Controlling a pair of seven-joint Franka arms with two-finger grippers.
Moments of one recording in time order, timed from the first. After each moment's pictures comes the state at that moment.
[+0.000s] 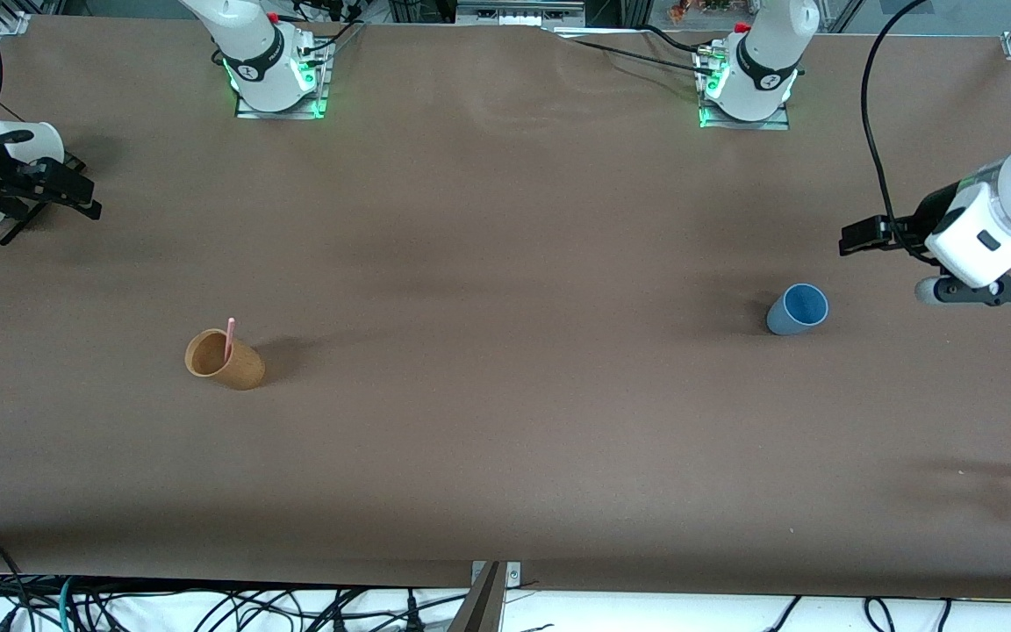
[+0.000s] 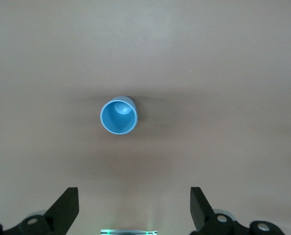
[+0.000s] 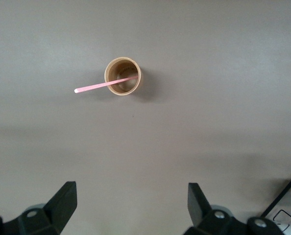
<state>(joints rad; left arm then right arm) 0.07 0.20 -0.11 -1.52 -0.01 1.49 -0.08 0.00 -0.05 -0.05 -1.73 0.01 1.66 -0.07</state>
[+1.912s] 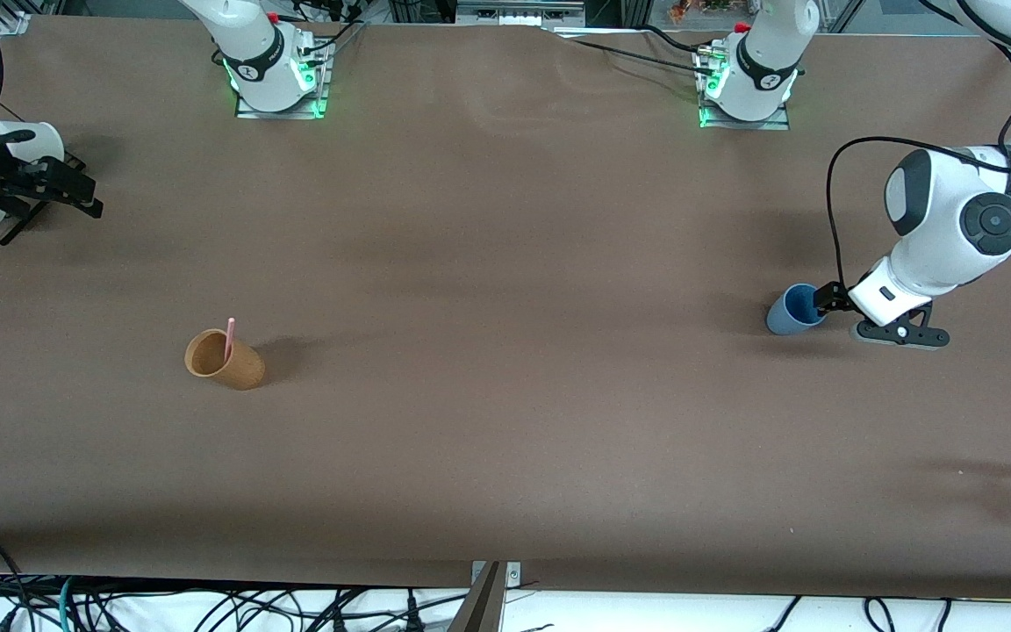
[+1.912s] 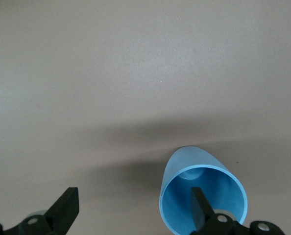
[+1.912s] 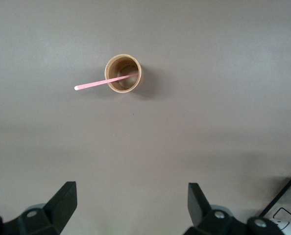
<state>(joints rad) 0.19 0.23 -0.11 -2.15 0.16 2.37 0.11 0.00 -0.05 -0.05 -1.73 0.01 1.65 -0.07</state>
